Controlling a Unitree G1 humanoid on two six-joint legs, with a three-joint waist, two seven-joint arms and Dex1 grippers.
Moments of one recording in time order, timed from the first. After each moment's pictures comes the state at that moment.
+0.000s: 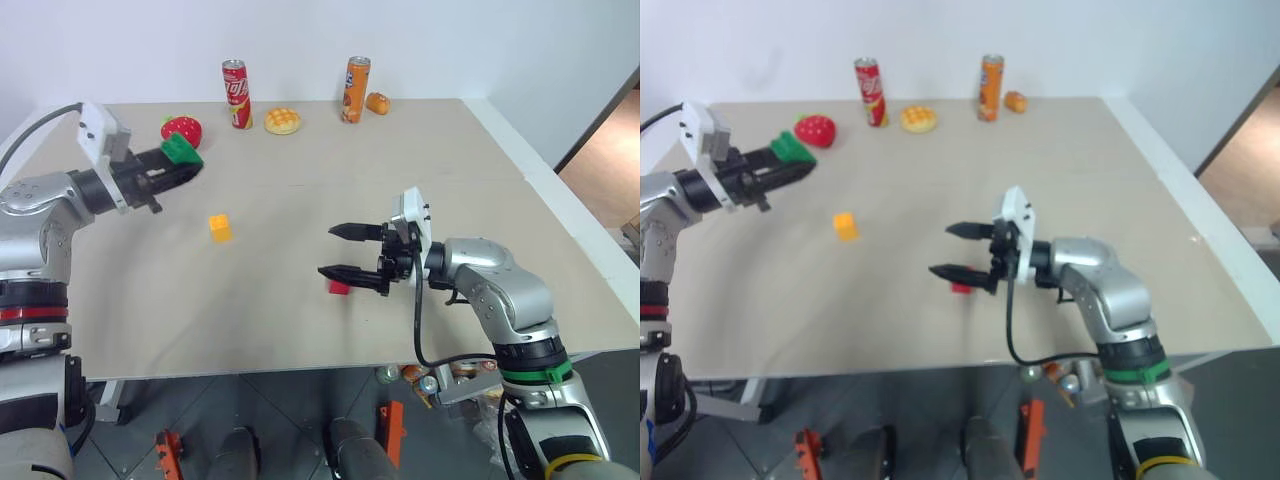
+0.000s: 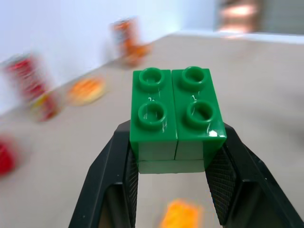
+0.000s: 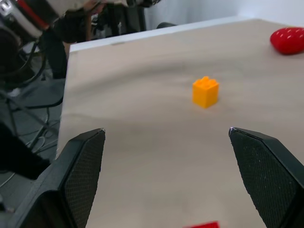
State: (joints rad) left arm -0.74 0.77 0.13 0.27 -0.45 0.36 -1.18; right arm -0.57 -0.54 0.08 -0.13 0.50 0.56 1.09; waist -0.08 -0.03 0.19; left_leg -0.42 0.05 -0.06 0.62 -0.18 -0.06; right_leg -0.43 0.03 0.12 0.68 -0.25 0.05
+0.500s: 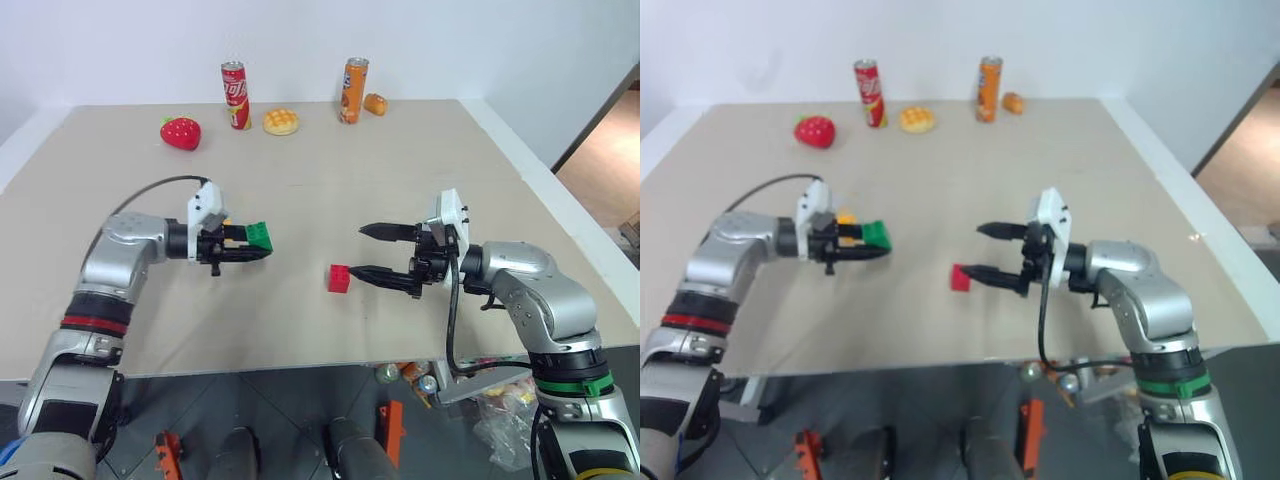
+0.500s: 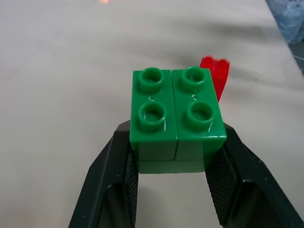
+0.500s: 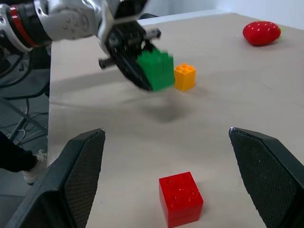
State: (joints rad) left arm -0.78 0.59 -0.14 0.49 -0.27 0.15 -1.35; right arm -0.52 -0.63 -0.01 -0.17 0.52 0.55 1.08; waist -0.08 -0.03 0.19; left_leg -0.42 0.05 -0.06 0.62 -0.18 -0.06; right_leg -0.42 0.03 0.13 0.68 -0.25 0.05
